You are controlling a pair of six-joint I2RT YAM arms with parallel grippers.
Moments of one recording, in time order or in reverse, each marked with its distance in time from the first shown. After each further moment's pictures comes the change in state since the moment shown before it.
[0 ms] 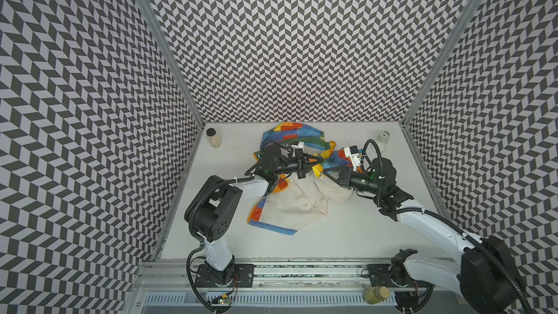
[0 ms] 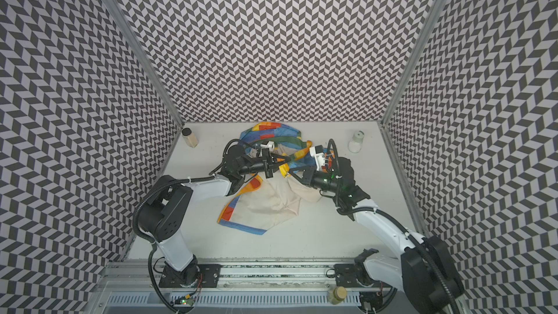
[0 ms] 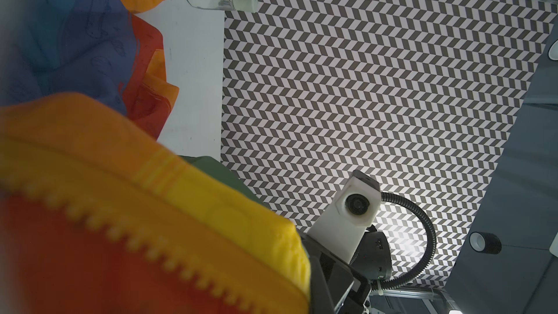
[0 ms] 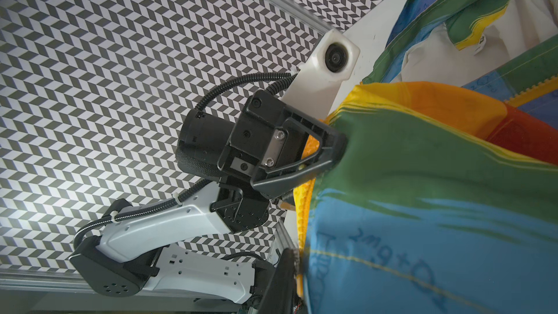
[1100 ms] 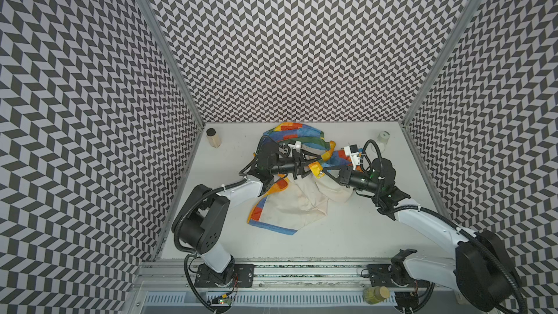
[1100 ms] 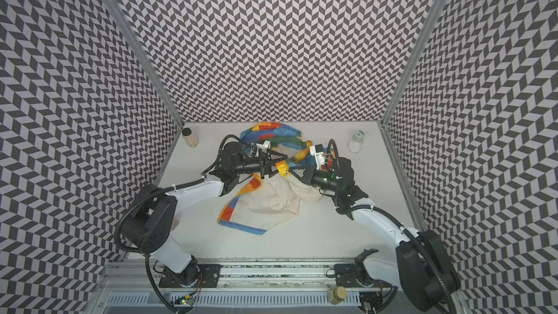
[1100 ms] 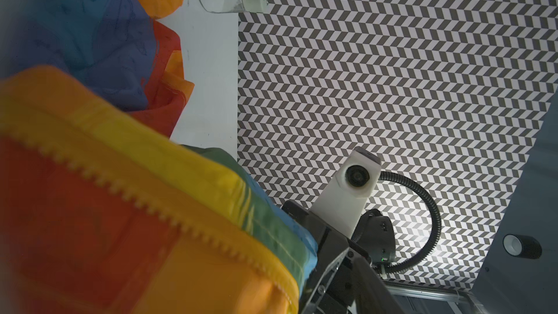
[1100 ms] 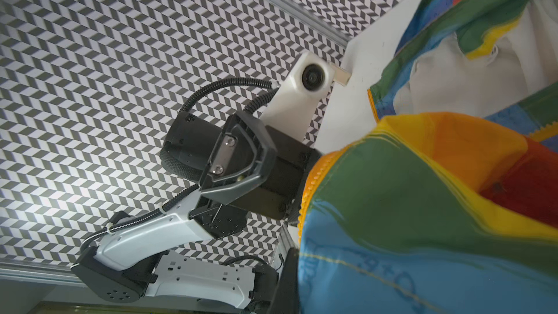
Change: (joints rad) left arm 0.023 -0.183 0.003 -0.351 0.000 0.209; right arm -0.012 0.041 -0.038 0.169 -0.006 0.036
